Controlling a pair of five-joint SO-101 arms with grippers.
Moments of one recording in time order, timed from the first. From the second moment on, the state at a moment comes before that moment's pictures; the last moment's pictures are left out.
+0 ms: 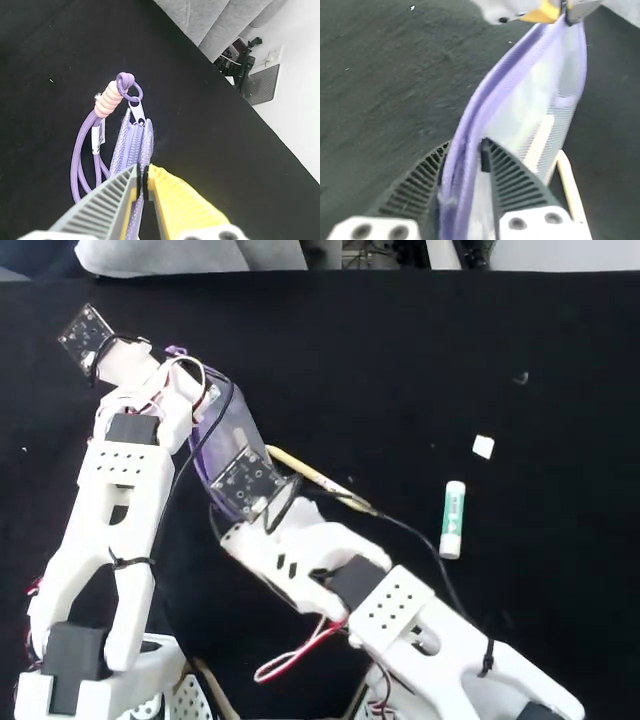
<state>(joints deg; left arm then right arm) 0.4 -16.6 24.3 37.1 46.8 -46.0 -45.3 65.0 21.5 5.6</state>
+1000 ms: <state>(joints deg) -4.7 -21.4 14.4 55.2 39.3 -29.5 -45.3 42.1 68.9 17.0</state>
